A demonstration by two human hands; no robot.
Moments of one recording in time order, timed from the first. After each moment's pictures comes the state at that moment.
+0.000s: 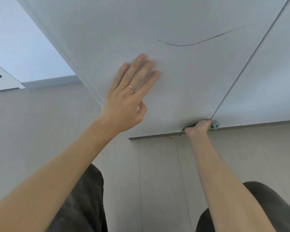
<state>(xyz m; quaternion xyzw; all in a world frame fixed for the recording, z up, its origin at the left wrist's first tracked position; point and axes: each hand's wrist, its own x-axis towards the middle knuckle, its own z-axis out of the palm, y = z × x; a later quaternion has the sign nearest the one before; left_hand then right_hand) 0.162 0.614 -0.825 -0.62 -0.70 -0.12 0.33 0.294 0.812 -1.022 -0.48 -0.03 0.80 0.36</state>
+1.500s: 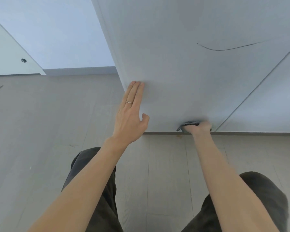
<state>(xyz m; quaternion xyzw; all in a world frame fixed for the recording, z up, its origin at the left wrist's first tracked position) 0.172 0.537 -0.877 -0.44 -0.83 -0.32 0.11 0.268 0.780 -1.001 -0.46 0.01 0.85 0.23</state>
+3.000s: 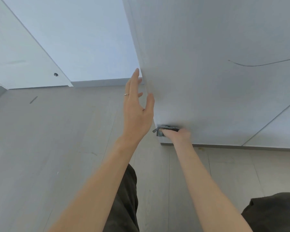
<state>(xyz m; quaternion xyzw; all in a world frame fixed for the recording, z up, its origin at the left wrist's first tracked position) 0.151 0.528 -0.799 -0.31 -0.78 -0.54 0.09 0.175 0.650 -0.933 -0.38 0.11 0.91 0.15</state>
